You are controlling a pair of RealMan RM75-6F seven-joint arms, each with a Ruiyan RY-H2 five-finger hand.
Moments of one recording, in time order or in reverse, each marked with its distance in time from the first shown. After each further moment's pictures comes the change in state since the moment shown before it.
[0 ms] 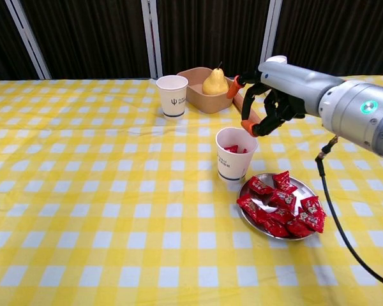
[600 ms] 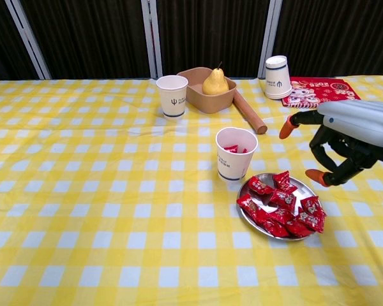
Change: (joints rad) left arm 0.012 -0.011 0.009 0.011 0.057 0.043 -0.001; right arm -0.158 0.145 -0.227 -0.166 -0.145 0.095 -0.101
